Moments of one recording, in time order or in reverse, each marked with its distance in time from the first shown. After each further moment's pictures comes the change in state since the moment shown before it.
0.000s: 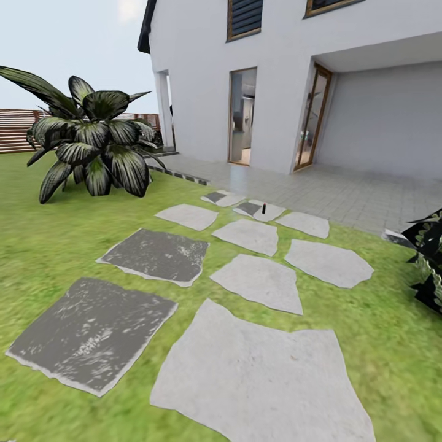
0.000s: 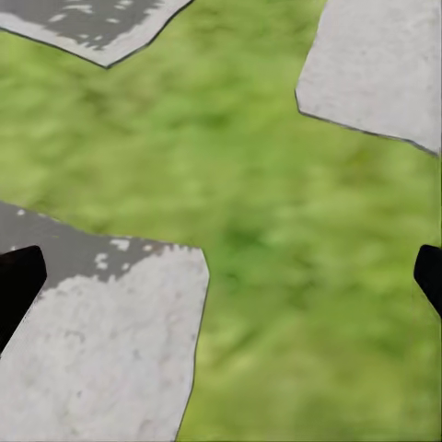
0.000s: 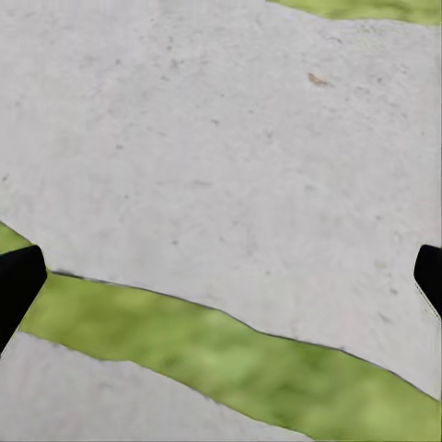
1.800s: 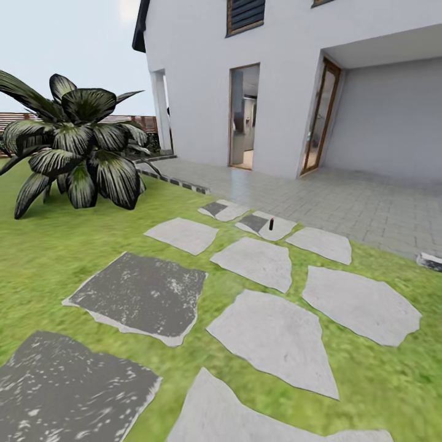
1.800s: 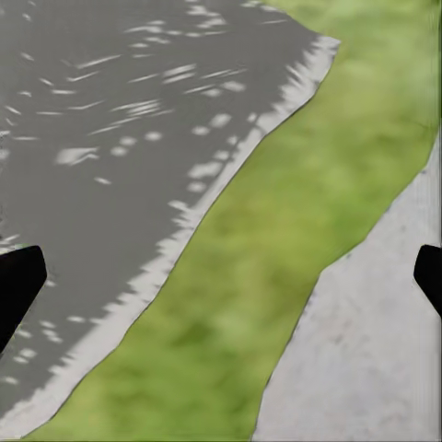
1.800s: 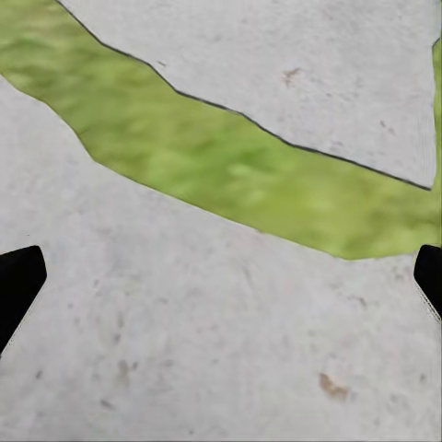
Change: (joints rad) left arm 0.000 0.000 0.001 0.000 0.000 0.000 0.000; right arm 0.000 0.000 0.000 0.000 0.000 0.000 0.000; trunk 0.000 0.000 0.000
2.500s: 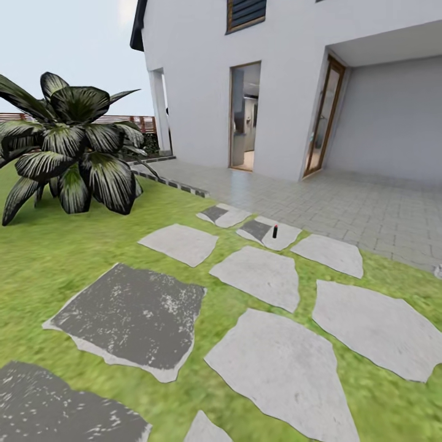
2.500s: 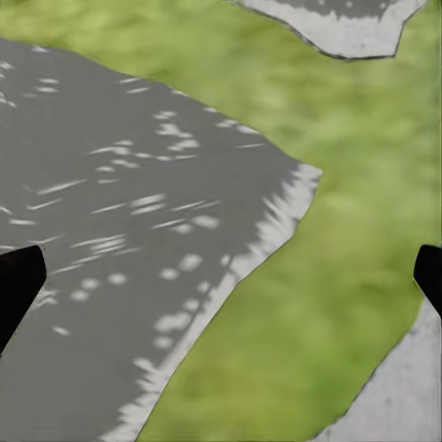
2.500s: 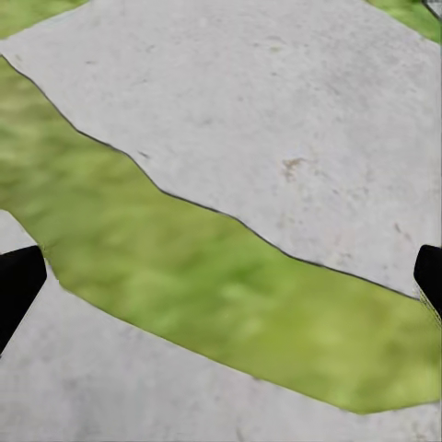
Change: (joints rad) left arm 0.000 0.000 0.000 0.000 0.000 0.000 0.000; right arm 0.000 0.000 0.000 0.000 0.000 0.000 0.000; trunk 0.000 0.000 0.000
